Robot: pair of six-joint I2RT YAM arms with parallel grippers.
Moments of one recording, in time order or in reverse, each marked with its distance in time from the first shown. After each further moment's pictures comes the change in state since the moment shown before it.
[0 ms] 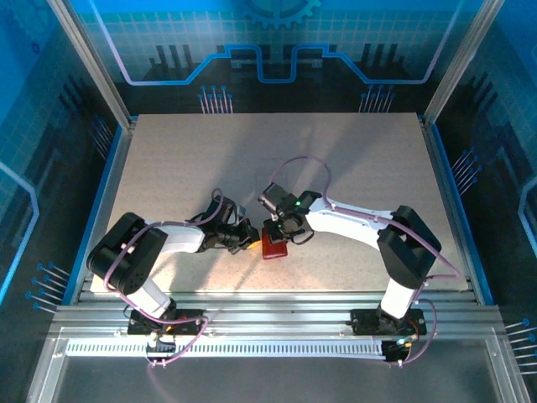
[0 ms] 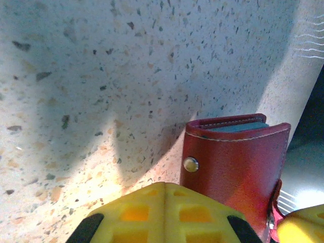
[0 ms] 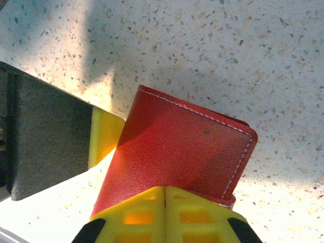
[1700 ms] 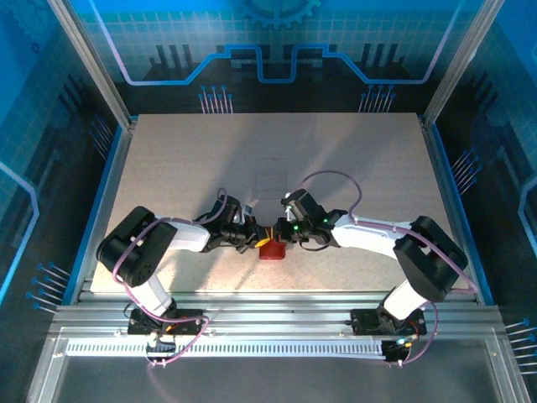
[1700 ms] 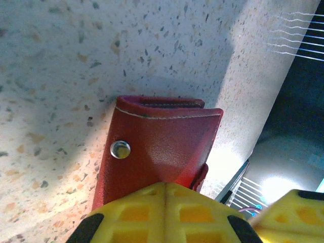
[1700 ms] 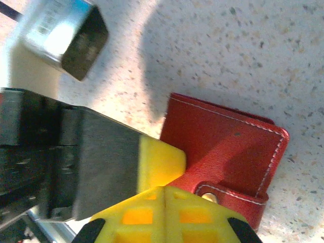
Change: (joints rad) left arm -0.031 0.079 0.011 0.156 0.069 -0.131; right arm -0.096 -0.167 -0.365 0.531 -0.217 0.225
